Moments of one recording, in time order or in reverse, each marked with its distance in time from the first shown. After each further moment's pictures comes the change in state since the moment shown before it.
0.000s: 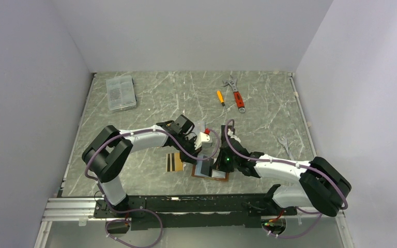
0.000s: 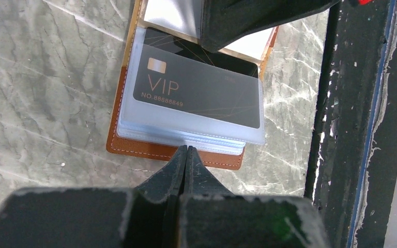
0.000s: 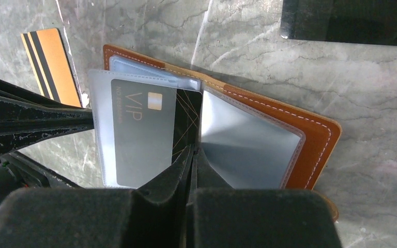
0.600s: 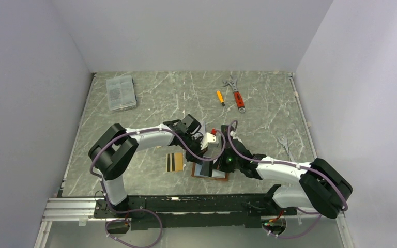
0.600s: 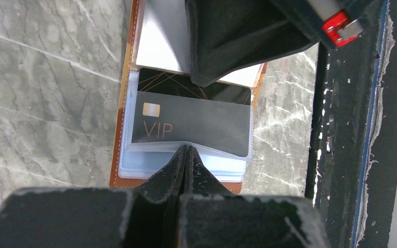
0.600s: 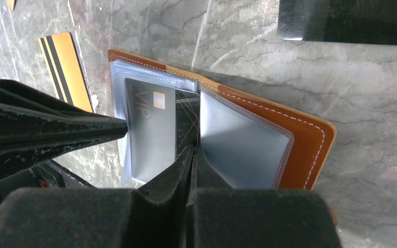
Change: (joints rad) left arm -0.052 0.047 0.080 -0.006 -0.005 -0.003; right arm -0.029 -0.009 -0.053 0.094 -0.045 0.021
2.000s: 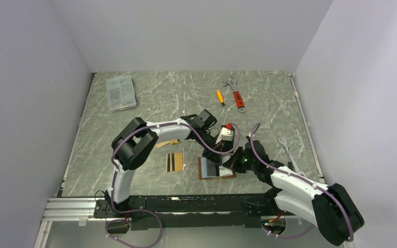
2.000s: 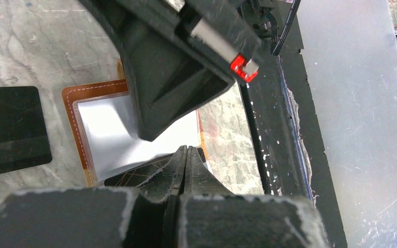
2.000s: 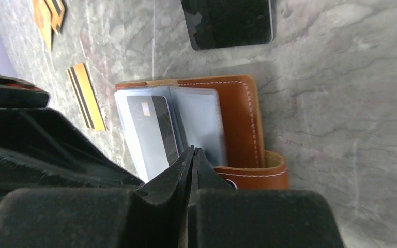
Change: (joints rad) left arm -0.045 0.243 0.280 0.002 0.360 -0.053; right arm -0.249 -0.233 -0.167 0.008 -0.165 -0.003
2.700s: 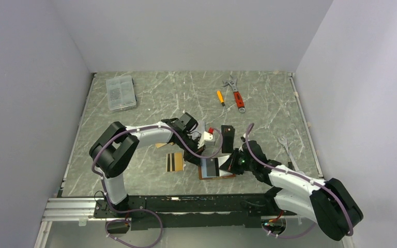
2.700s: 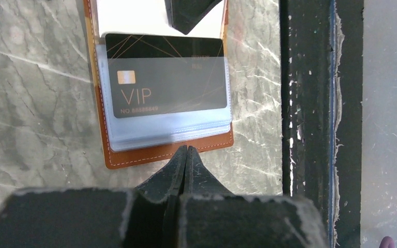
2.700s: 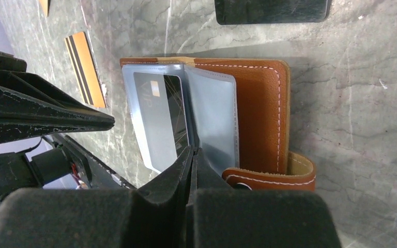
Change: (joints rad) left arm 0.094 -0.211 -0.264 -0.069 -0.194 0.109; right arm 0.024 0.001 0.006 0.001 -0.060 -0.041
